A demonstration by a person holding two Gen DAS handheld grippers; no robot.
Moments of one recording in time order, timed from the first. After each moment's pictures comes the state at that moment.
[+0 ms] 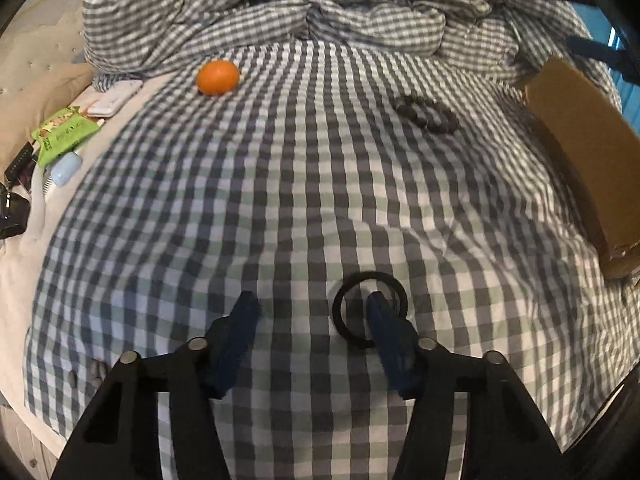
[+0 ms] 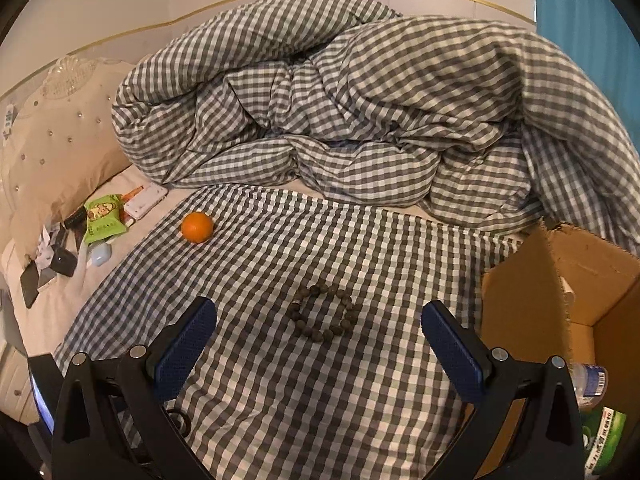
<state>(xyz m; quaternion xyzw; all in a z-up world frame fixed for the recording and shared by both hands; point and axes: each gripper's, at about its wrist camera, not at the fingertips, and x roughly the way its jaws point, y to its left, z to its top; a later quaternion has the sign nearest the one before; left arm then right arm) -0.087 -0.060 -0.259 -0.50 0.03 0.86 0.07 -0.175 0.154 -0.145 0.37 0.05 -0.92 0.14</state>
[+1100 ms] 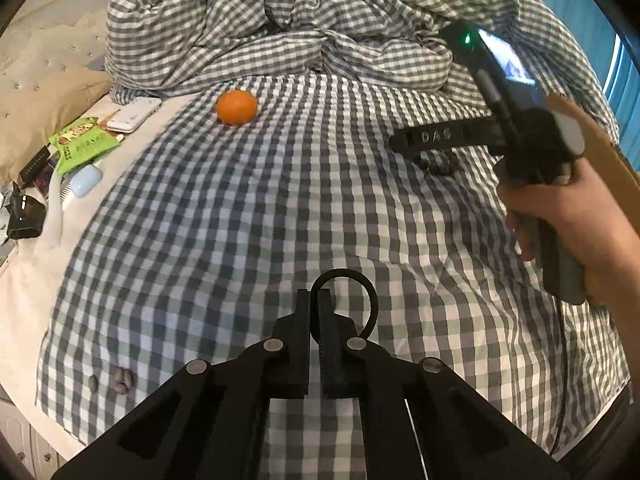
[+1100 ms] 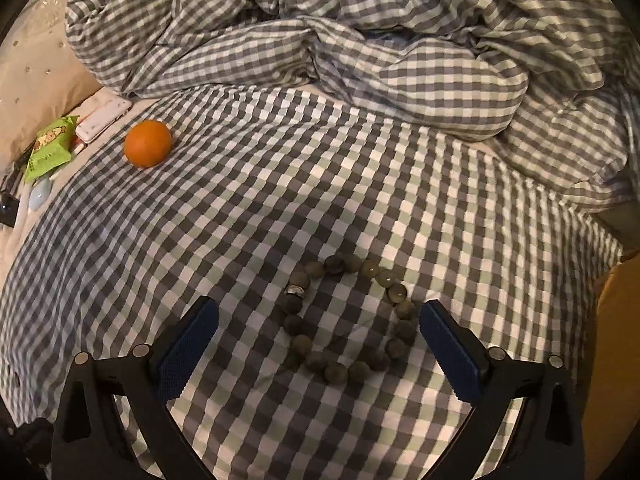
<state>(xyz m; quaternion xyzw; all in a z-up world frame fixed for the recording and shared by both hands) -0.081 -0.074 -0.229 -0.46 0.00 0.88 0.06 -0.268 0.106 -0.274 0.48 0.10 -0.86 0.15</state>
